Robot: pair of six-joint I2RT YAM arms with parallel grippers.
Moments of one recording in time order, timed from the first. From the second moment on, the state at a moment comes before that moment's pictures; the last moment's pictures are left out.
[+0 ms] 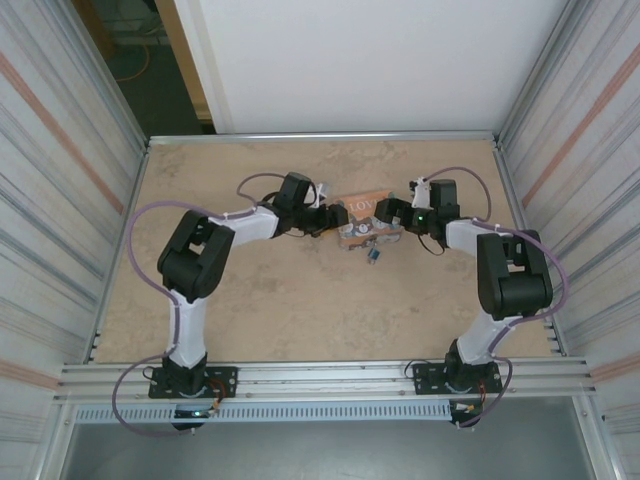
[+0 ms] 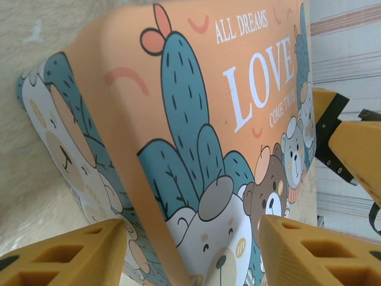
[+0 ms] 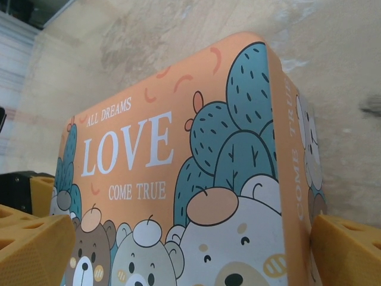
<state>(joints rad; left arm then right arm) -0.56 2.02 1.28 0.00 0.58 -0.74 0.12 1.73 0.89 0.11 -0.56 0.42</state>
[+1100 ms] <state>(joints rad) -0.50 1.57 0.99 -0.08 0.37 -0.70 0.12 1.70 0.98 -0.01 -0.47 0.38</state>
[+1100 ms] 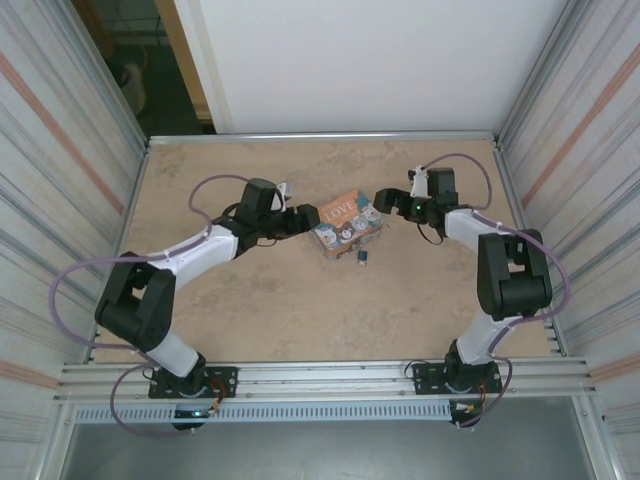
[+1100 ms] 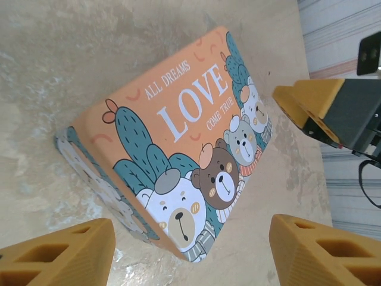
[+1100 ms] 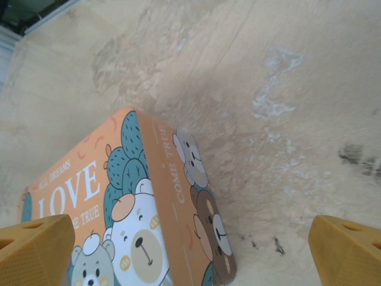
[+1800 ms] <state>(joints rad) -0.50 1.46 0.99 -0.14 0.32 -0.56 0.05 1.30 0.63 0.05 -0.61 0.46</state>
